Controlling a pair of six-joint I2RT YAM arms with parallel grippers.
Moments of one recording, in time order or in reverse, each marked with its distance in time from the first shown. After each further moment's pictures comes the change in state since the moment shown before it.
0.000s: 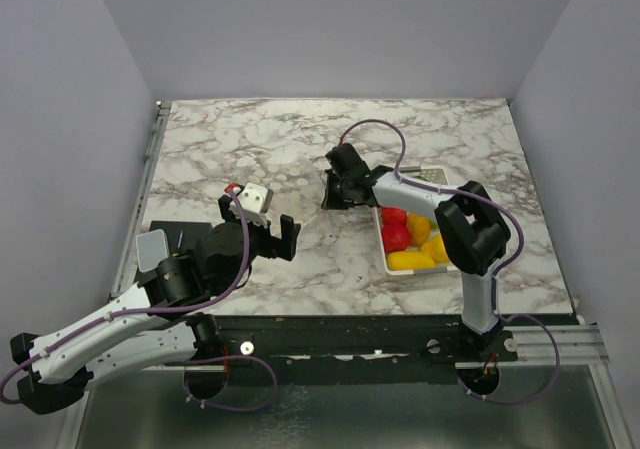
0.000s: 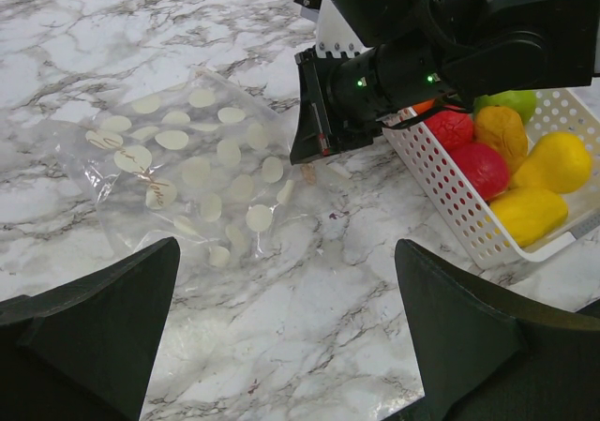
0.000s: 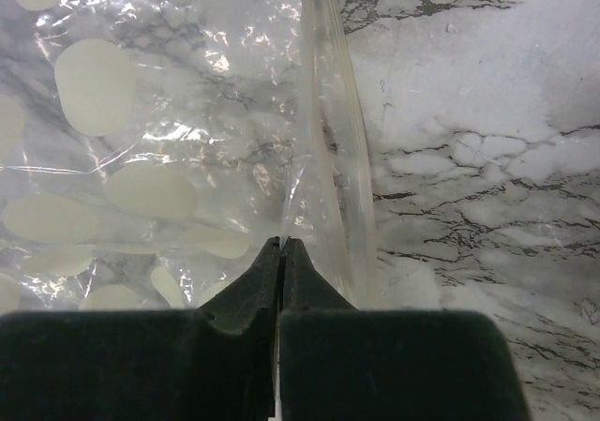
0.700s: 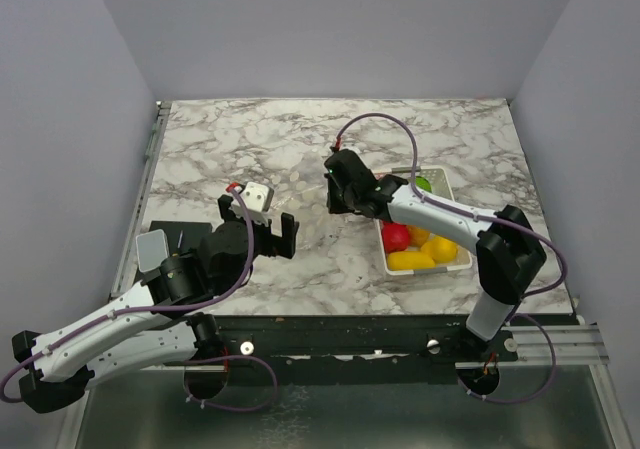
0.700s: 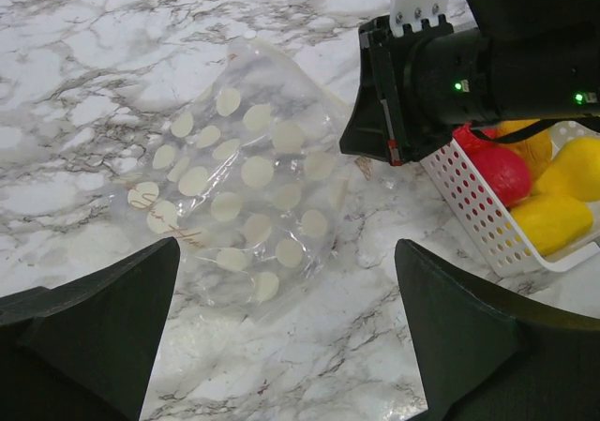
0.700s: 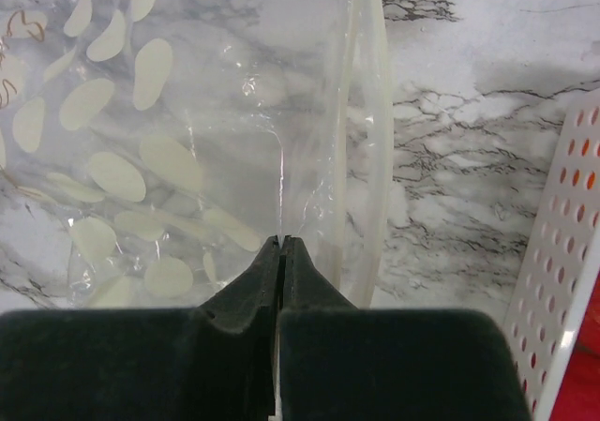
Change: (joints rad) left arm 0.000 0.019 0.000 -0.003 -0.036 0.000; right arm 0.110 -0.246 -0.088 -0.058 0.203 -0.115
